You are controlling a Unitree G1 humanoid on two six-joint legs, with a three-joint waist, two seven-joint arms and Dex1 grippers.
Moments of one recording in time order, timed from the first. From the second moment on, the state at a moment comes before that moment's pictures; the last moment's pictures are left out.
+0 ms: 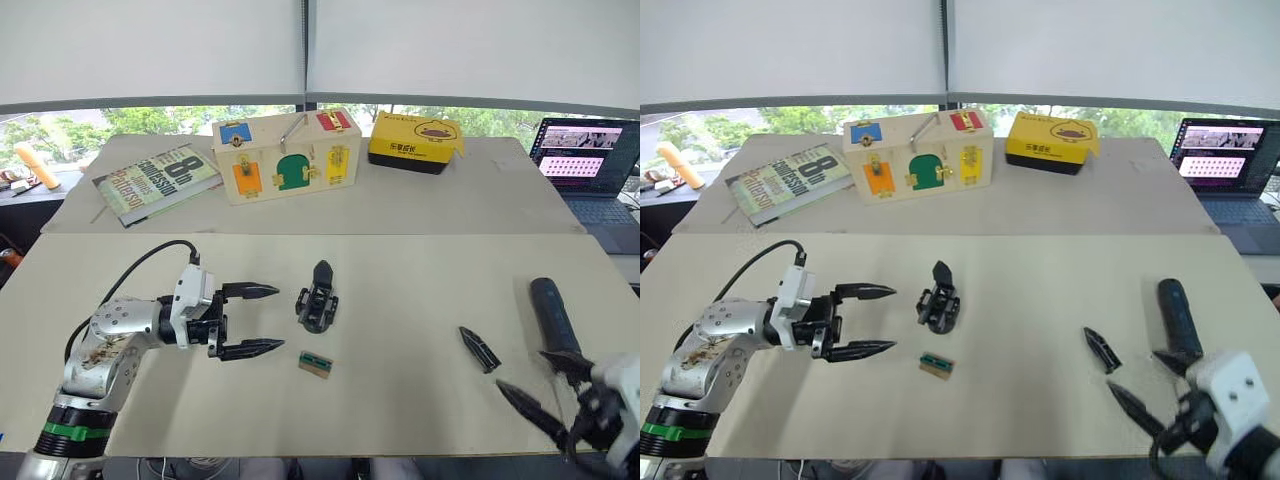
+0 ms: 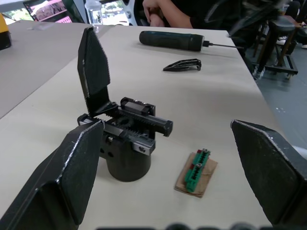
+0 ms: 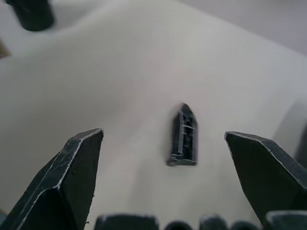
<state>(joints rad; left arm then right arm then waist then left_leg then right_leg) -0.19 0.72 0.06 -0.20 -0.59 0.23 -1.30 0.77 -0.79 -0.74 -0.77 0.73 0.49 0.60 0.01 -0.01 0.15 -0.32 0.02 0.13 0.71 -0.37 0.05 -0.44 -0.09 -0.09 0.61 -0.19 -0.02</state>
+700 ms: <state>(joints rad) -0.18 0.74 0.04 -0.30 -0.63 0.31 -1.28 -0.05 -1.26 -0.13 -0.41 0.79 1.32 0.51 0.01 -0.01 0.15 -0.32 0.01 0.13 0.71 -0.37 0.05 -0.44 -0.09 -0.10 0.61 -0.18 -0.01</state>
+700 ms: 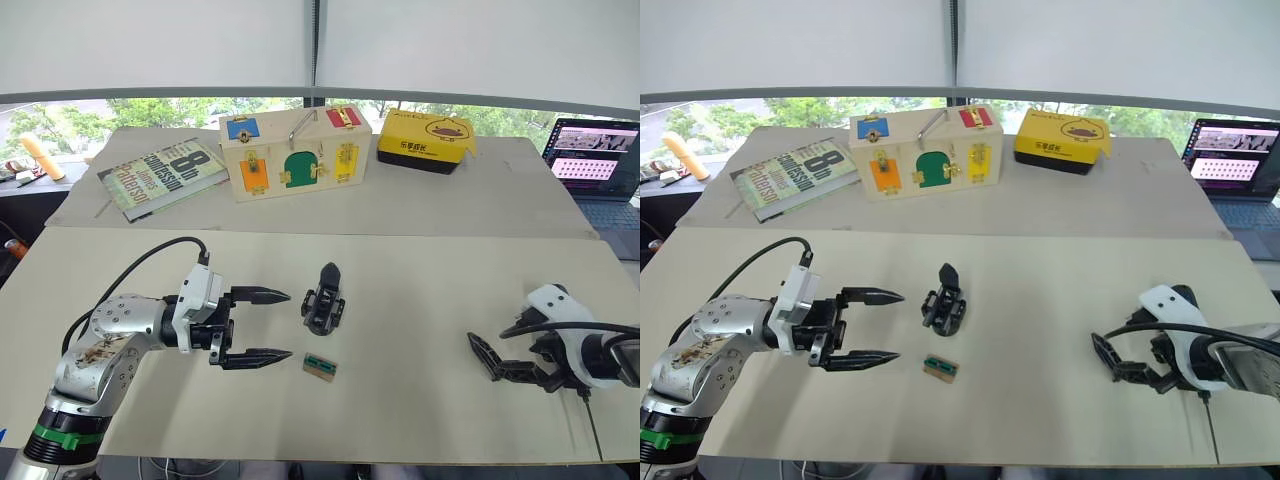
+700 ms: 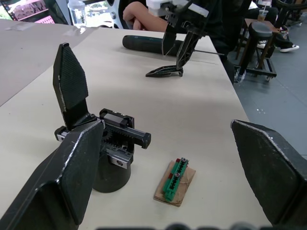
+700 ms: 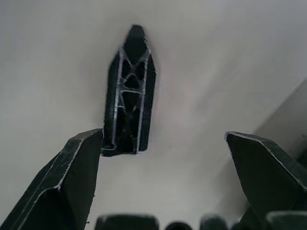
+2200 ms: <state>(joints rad) -0.37 0.26 0.11 -0.37 -0.90 0.54 -0.57 -0.40 -0.62 0.18 -0.66 0.17 0.52 0.38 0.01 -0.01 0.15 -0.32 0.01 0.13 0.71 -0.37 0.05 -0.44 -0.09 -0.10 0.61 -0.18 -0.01</state>
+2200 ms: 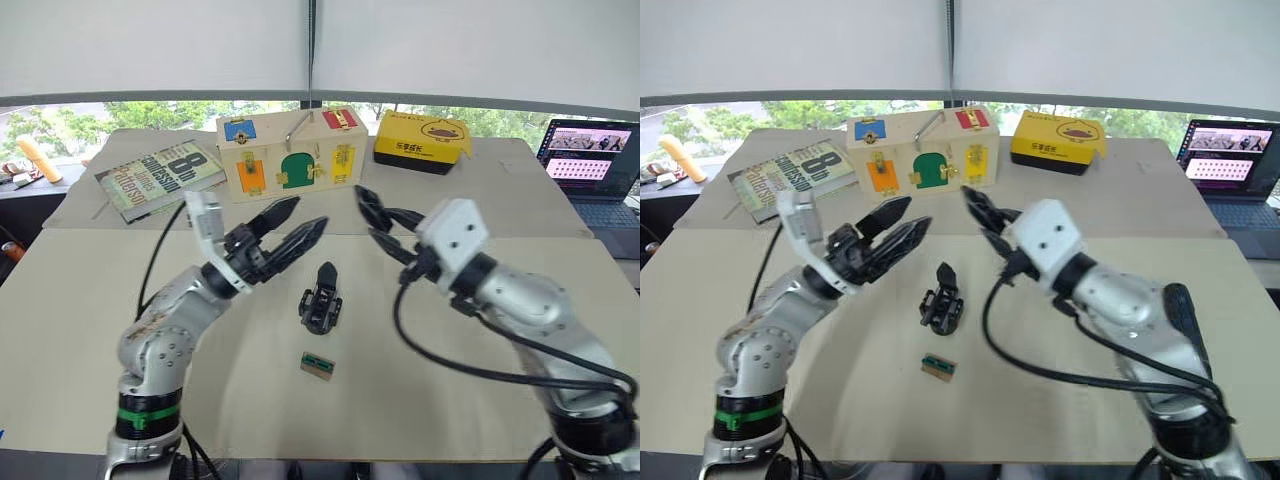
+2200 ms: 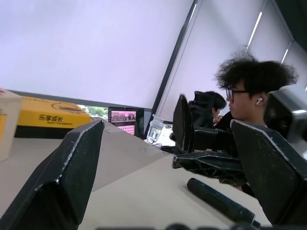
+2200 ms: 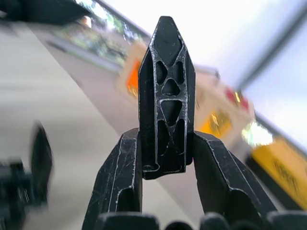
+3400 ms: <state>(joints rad) -0.47 0.14 0.14 -0.31 -0.96 0.50 -0.46 -0.36 -0.50 0.14 -0.66 0.11 0.50 0.53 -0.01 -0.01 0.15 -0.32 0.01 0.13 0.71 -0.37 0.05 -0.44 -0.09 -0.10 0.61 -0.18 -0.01</state>
